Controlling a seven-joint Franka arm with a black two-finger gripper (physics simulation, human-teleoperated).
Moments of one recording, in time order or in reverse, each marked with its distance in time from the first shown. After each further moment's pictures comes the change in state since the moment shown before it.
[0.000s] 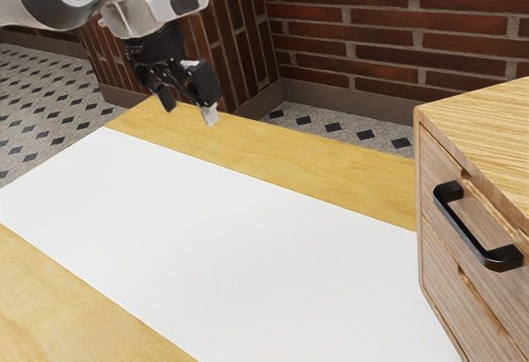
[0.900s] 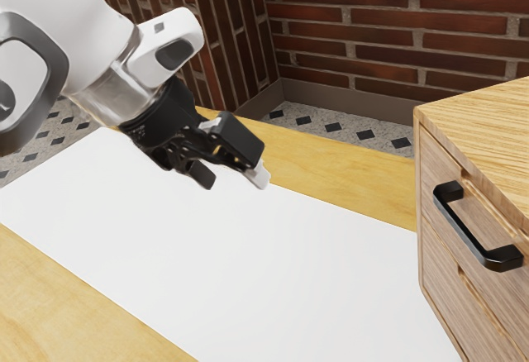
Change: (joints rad) arm 0.183 -0.477 -0.376 -0.594 -0.287 0.355 -0.294
